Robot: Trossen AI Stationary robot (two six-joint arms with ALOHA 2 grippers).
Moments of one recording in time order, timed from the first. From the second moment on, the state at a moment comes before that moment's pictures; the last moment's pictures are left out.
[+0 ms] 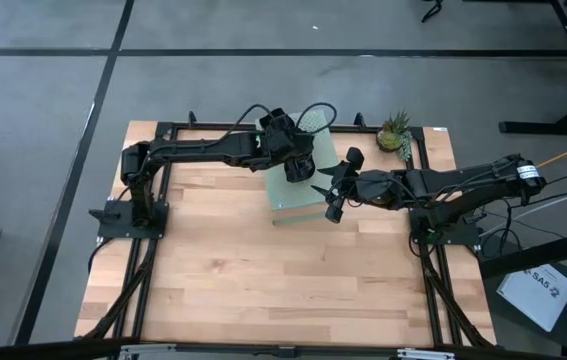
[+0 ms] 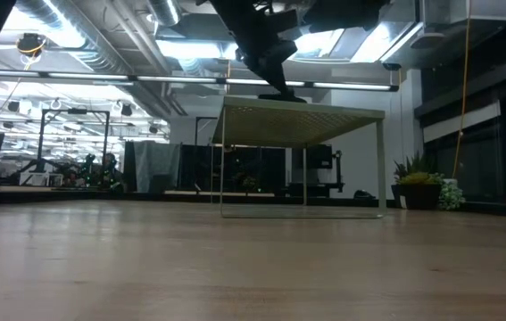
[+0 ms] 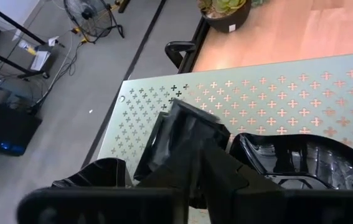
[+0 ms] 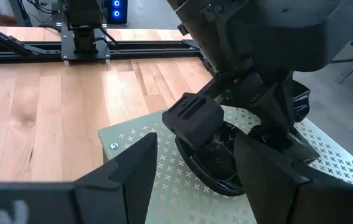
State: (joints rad) left arm 0.20 1.85 1.67 -0.53 -0.51 0.18; right arm 0.13 1.21 1.06 -0.28 0.56 0.04
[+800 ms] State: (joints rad) left arm 0.21 1.85 1.67 -0.53 -0.36 0.47; right arm 0.13 1.21 1.06 -0.28 0.56 0.05
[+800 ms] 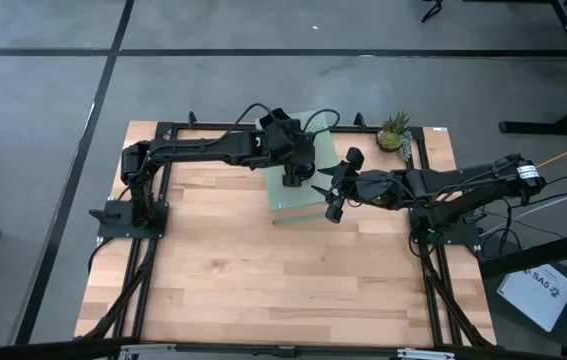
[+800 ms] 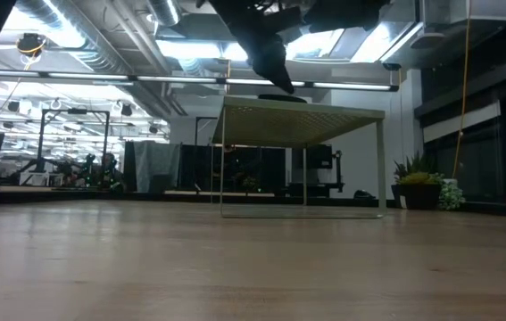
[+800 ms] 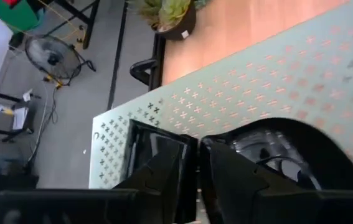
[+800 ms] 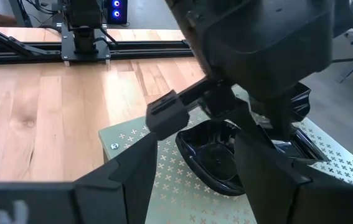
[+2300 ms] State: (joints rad) left arm 0.22 1.80 1.67 -0.55 -0.40 0.38; right arm 0.04 1.19 1.06 -0.35 0.78 0.23
